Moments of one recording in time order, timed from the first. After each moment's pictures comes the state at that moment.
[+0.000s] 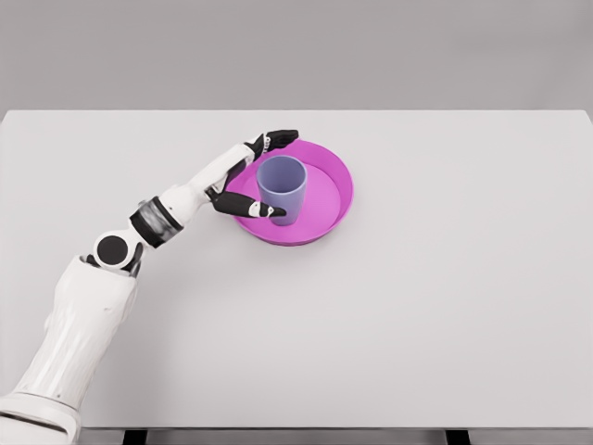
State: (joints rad) left arm -0.49 0.16 -0.31 -1.02 0.13 -0.61 -0.61; right arm 0.00 0.00 -0.07 -0.01 0.08 -0.06 0.06
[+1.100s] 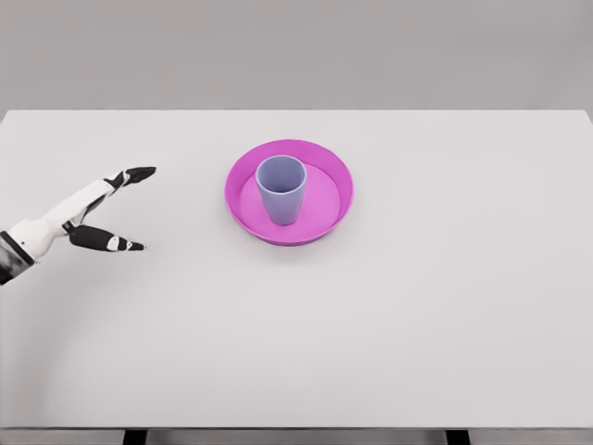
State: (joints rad) left arm -0.32 0.59 -0.20 -1.07 0.14 -0.61 -0.61; right arm 0.00 0.00 -0.07 -0.01 0.08 -0.06 0.06
